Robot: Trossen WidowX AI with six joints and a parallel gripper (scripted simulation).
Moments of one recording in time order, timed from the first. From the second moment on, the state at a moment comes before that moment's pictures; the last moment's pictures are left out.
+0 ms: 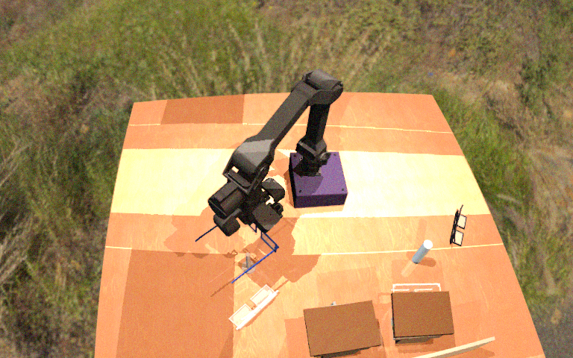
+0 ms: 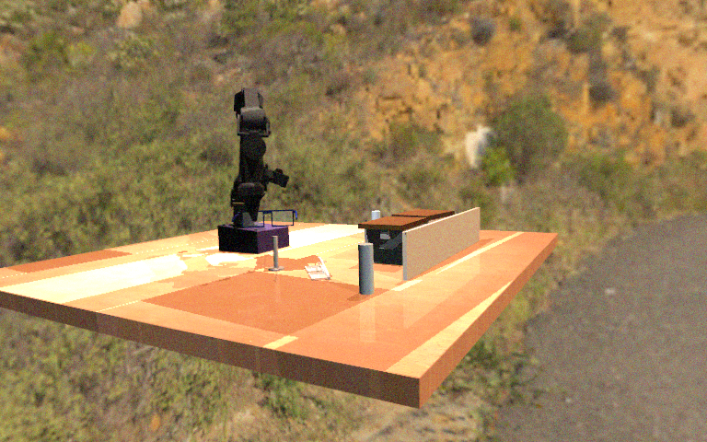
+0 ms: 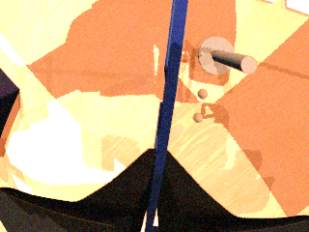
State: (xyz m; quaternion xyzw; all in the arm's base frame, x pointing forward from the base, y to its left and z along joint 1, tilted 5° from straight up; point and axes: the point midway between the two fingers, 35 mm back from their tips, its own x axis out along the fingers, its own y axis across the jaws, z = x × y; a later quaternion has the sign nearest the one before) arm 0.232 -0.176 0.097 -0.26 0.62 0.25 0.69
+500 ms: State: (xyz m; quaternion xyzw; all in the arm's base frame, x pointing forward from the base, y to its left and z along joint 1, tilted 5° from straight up) arm 0.255 -0.123 0.100 -0.15 0.65 0.15 0.73
